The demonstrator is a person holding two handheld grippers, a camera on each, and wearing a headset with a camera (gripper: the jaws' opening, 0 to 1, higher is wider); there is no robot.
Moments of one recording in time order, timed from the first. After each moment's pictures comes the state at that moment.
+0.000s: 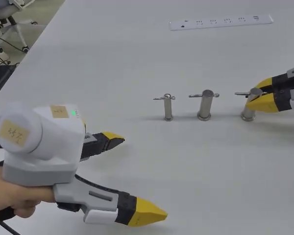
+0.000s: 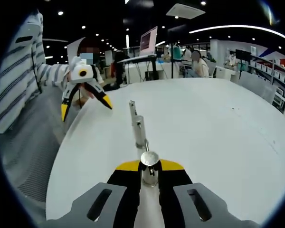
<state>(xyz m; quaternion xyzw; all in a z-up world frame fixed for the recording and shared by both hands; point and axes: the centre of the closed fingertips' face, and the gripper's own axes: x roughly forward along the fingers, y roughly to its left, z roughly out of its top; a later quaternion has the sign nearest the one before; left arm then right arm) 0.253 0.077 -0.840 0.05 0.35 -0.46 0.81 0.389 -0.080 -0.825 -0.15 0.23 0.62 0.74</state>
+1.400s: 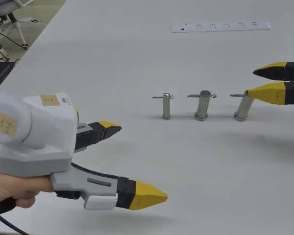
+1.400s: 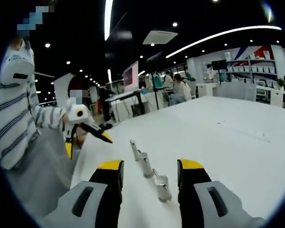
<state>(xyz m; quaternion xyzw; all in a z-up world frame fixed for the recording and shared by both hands) 0.266 0.079 -0.816 0.03 0.30 -0.43 0.85 0.377 -0.085 -0.759 0.00 0.16 0.56 0.81</state>
